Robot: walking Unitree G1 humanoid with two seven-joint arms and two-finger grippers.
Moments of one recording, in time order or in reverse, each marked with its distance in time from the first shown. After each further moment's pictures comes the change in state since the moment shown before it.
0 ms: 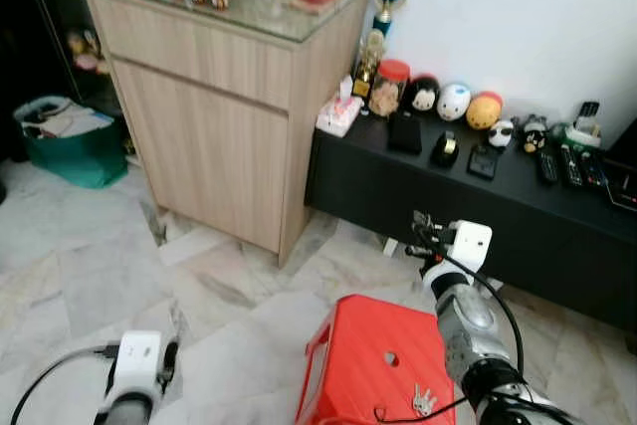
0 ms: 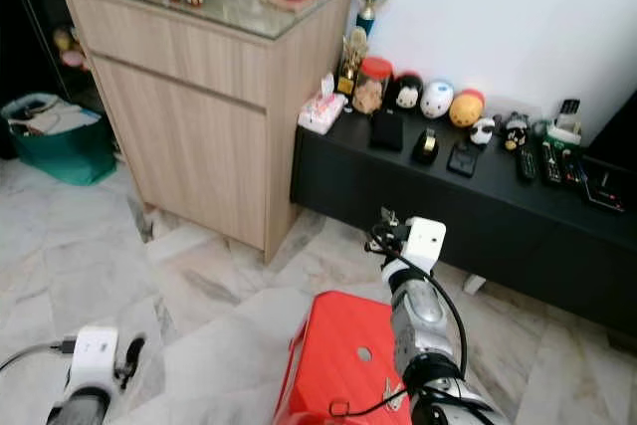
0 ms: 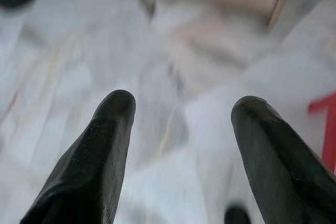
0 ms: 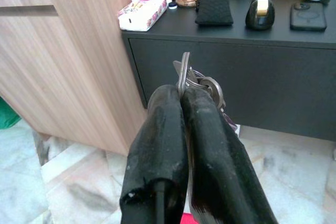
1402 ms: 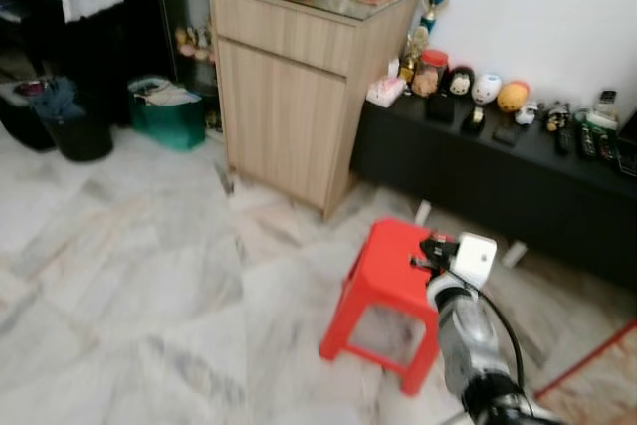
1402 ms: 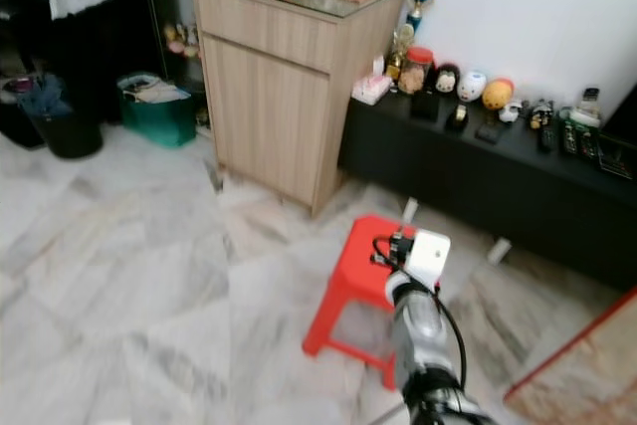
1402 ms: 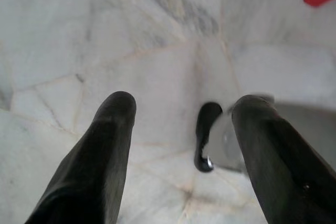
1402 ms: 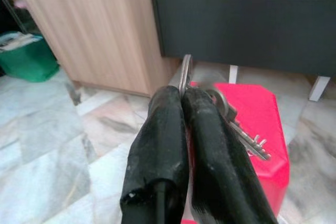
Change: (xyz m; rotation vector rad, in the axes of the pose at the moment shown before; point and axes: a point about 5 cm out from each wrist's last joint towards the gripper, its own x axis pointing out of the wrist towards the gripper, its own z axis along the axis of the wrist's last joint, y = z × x) left arm -0.034 -0.029 -0.070 -0.136 0.357 -0.053; right arm -0.009 0.000 -0.020 -0.004 0.044 -0.075
